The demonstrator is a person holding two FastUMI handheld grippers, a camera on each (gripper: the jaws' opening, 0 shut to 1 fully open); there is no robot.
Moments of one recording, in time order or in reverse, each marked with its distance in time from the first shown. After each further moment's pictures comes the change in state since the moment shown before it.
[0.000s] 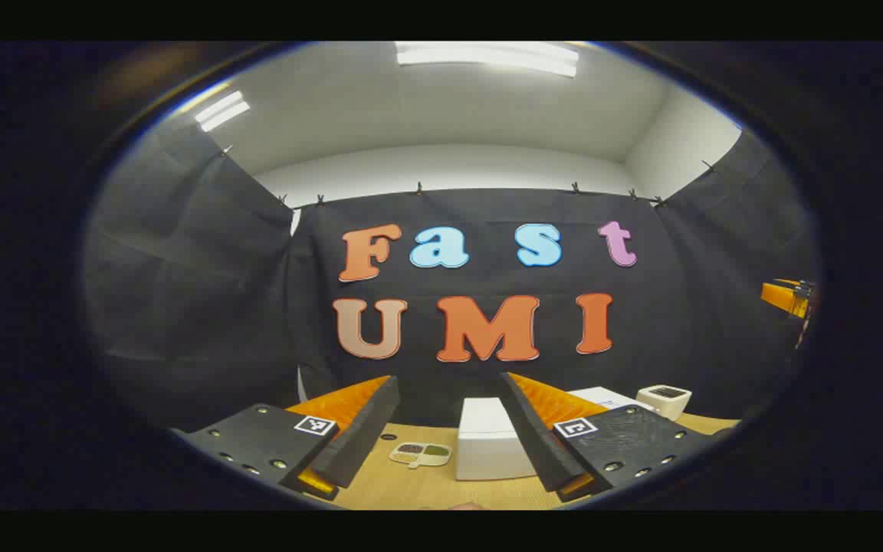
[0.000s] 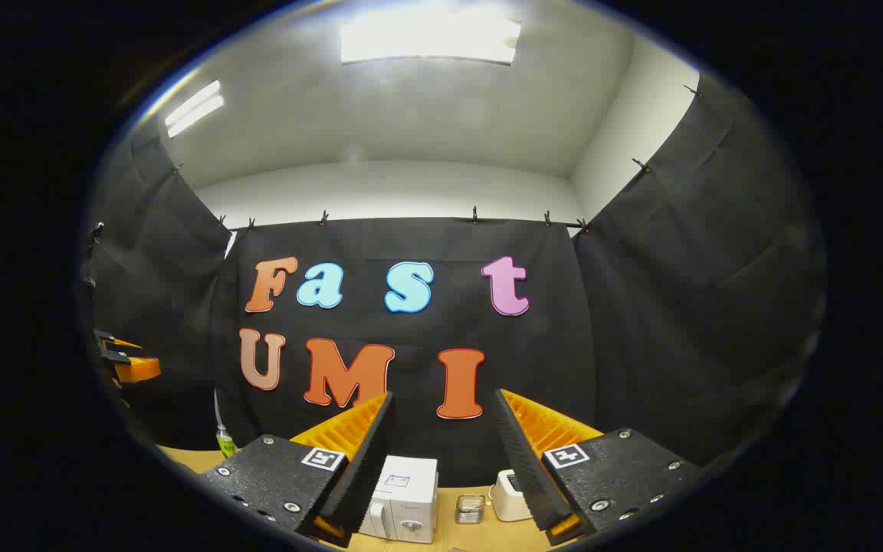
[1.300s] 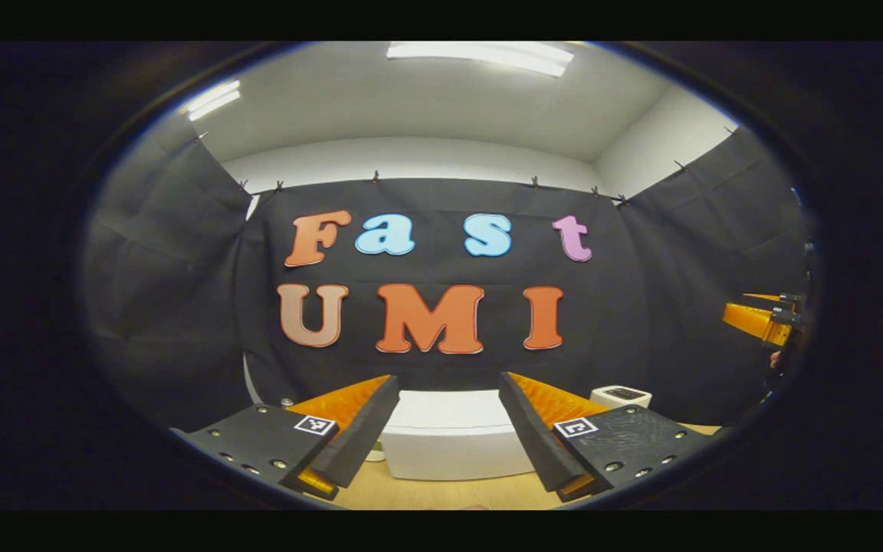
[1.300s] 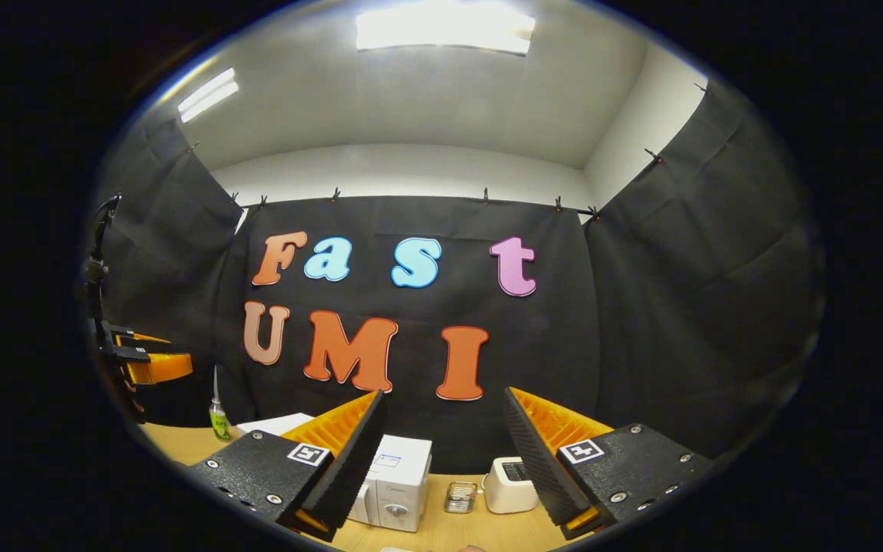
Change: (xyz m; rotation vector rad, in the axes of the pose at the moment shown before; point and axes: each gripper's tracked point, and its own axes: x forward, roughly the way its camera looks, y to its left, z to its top) left arm 0.016 -0.127 -0.054 -0.045 0.025 -0.180; right arm -0.008 -0.021 -0.061 -0.062 0.069 0.035
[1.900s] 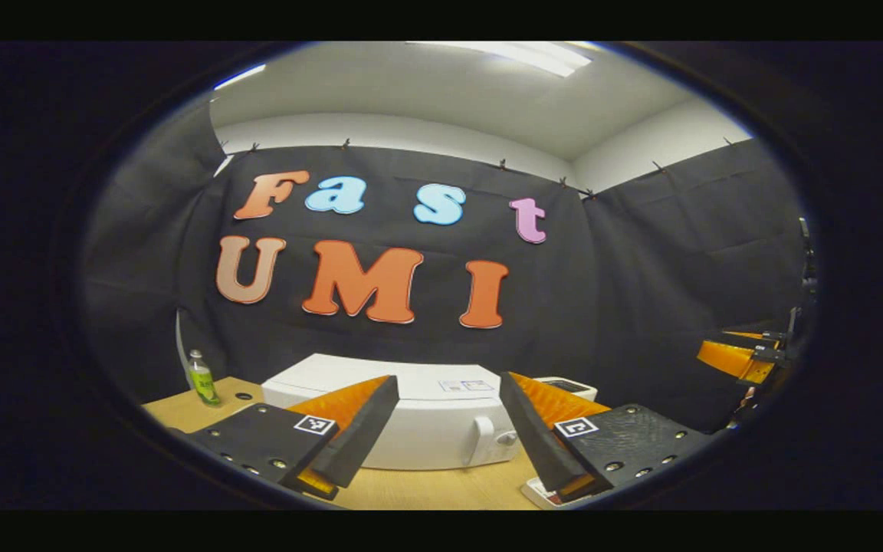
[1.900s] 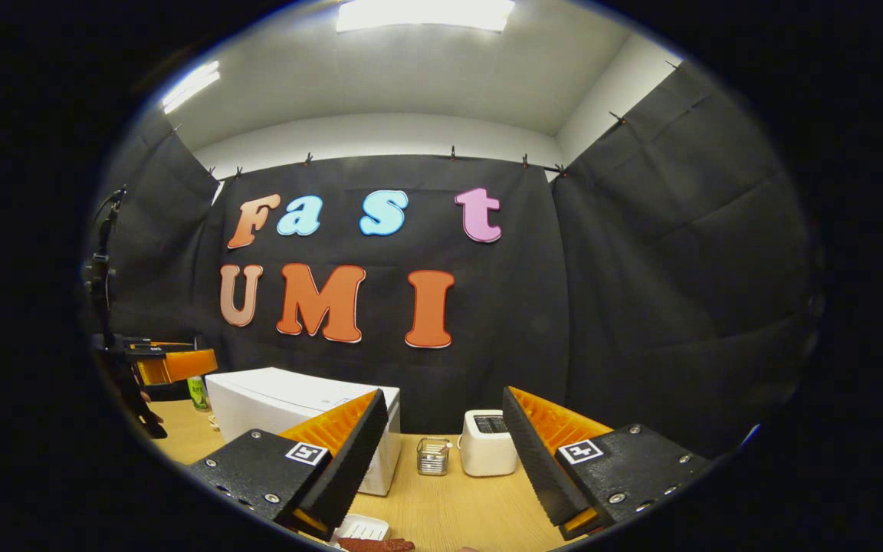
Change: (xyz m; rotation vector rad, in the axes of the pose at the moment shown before) left arm 0.034 -0.107 -0.106 -0.120 0.060 -0.150; right arm -0.038 -0.054 -0.125 0.048 0.154 -0.089
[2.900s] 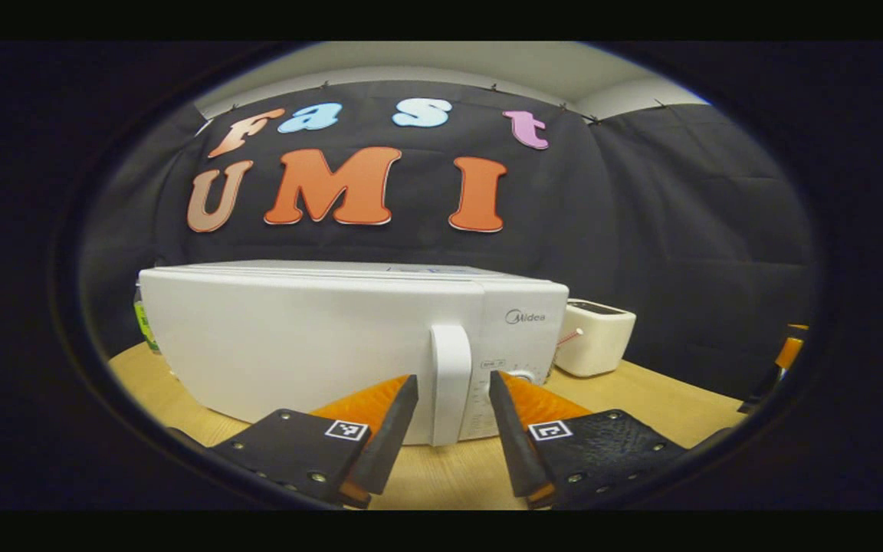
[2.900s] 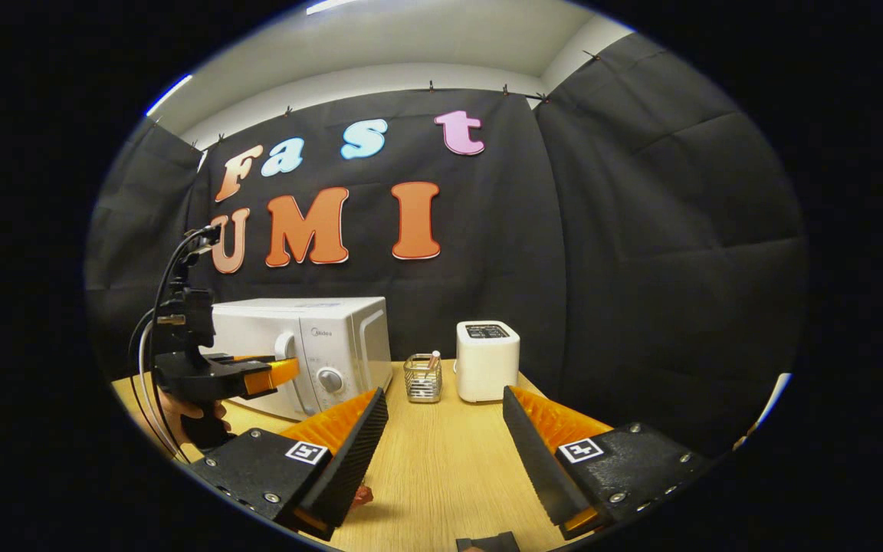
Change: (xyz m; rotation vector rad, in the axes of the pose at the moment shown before) left arm 0.111 -0.045 -0.221 0.026 0.291 0.051; right arm -0.008 -0.024 -0.151 0.045 0.225 0.005
